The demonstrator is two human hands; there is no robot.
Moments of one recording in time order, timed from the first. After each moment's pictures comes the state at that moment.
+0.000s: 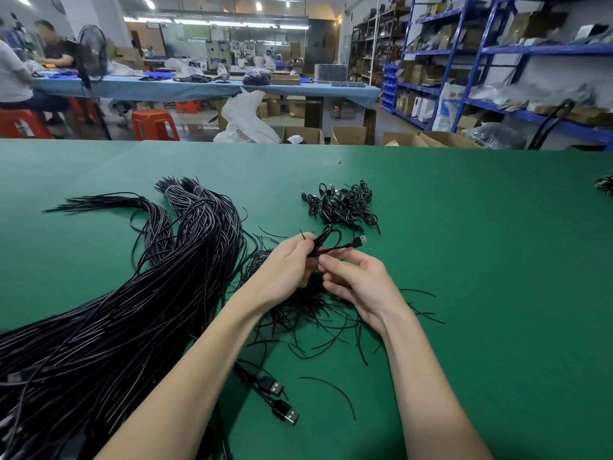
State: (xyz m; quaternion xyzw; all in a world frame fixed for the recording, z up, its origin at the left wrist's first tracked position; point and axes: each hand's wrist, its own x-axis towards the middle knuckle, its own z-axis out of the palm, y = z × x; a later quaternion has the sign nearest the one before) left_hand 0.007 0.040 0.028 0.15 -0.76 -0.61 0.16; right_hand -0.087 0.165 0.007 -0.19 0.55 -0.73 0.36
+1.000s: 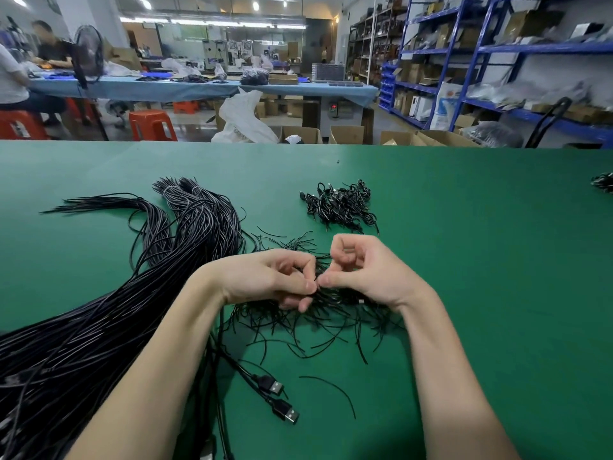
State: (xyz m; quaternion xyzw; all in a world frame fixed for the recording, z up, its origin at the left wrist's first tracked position) left_hand 0.044 0.015 0.057 -0.01 -0.78 -0.61 -0.11; right_hand -0.091 0.184 0.045 -0.47 0.65 -0.53 0.27
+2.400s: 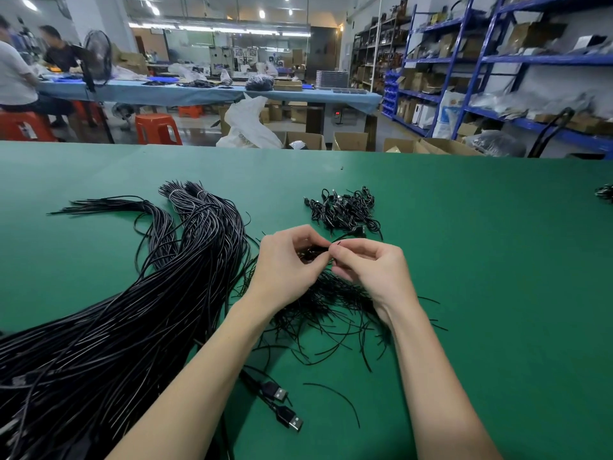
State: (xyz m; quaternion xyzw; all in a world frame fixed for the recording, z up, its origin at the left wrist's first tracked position) left_hand 0.012 0.045 0.036 0.14 -0.84 -0.38 0.37; right_hand -0.089 0.163 0.030 -0.21 0.60 -0.74 0.22
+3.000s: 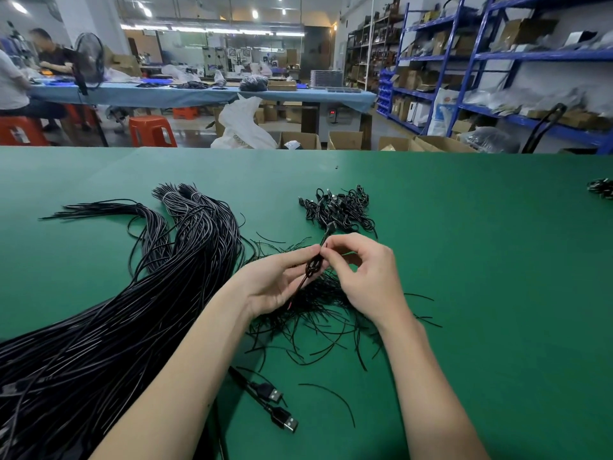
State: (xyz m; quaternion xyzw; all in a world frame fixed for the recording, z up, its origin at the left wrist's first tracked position) left_hand 0.018 0.033 0.044 0.21 -0.43 -0.88 0.05; right_hand -0.087 0.168 0.019 -0.46 0.68 -0.57 -0.07
